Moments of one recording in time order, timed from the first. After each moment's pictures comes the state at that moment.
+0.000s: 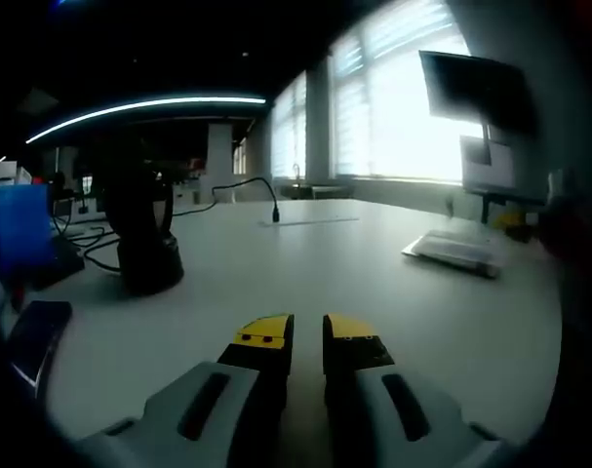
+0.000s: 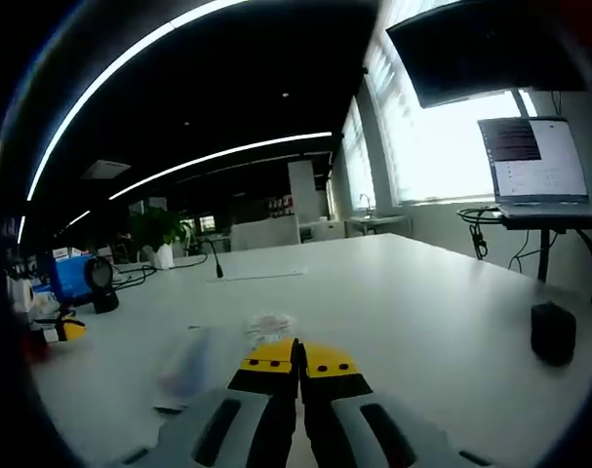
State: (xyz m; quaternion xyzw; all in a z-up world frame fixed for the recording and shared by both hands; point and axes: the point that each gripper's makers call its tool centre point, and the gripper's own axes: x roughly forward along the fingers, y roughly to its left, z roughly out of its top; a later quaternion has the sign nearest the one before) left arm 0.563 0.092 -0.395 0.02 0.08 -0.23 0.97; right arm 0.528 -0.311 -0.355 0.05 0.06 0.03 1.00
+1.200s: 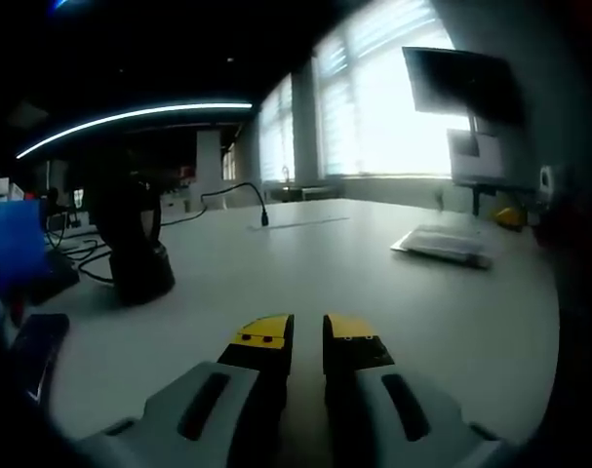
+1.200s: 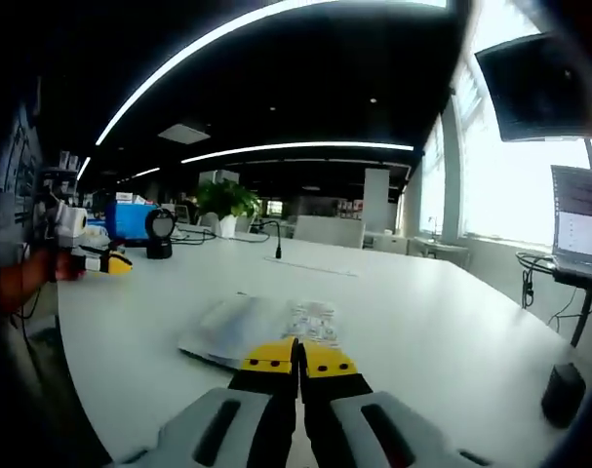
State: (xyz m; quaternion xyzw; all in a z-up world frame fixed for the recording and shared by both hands) left arm 0.557 0.083 -0.394 0.05 0.07 -0.25 0.96; right arm 0.507 -0.287 -0.367 -0.06 0.04 0.18 0.98
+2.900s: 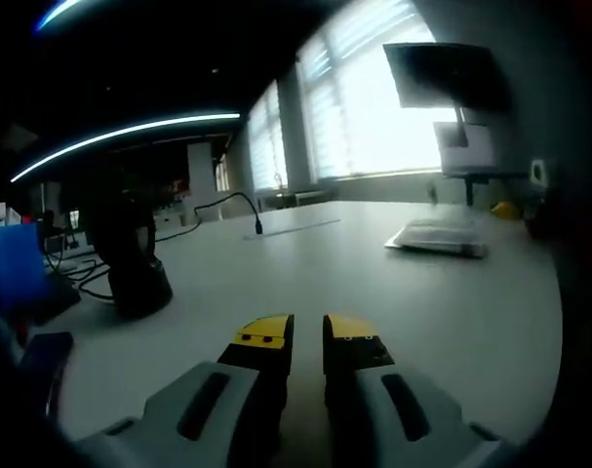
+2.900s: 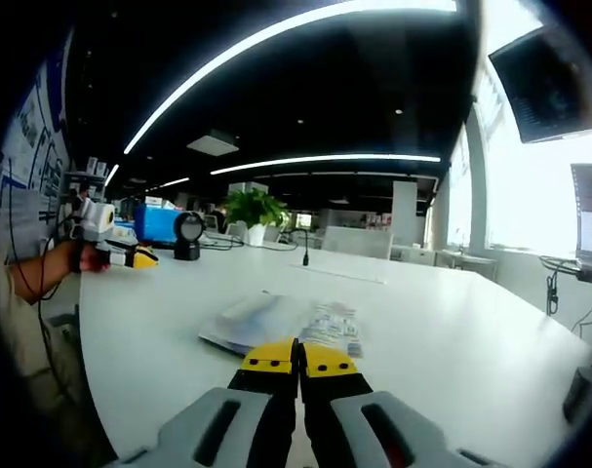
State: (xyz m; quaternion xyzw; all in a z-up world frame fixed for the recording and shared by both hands) left arm 0.548 0.072 -0.387 0.08 0.05 -0.26 0.96; right arm 0.496 -0.268 -0.371 -0.06 0.02 0.24 0.97
